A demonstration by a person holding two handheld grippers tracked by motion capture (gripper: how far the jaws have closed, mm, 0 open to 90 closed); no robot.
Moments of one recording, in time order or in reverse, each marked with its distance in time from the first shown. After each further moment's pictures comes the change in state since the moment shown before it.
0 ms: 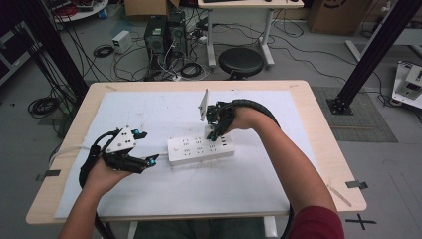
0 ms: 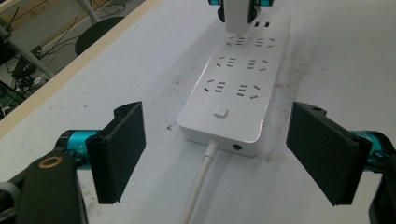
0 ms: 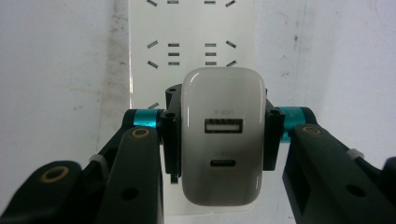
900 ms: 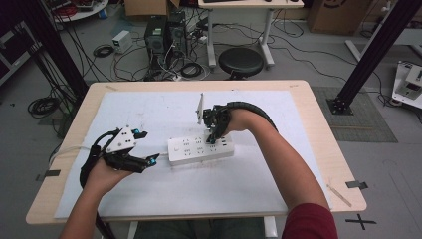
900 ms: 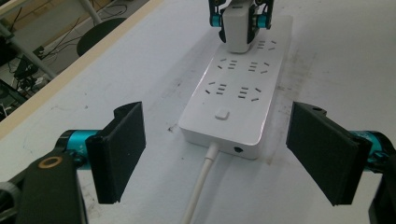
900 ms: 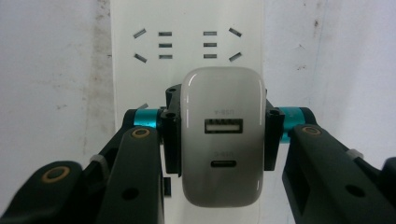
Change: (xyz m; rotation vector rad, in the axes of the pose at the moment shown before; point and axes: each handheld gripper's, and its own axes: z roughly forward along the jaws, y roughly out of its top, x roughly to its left) left arm -0.001 0.000 0.002 -0.010 0.003 -0.007; right arm -0.007 0.002 0.022 0.054 0.042 0.020
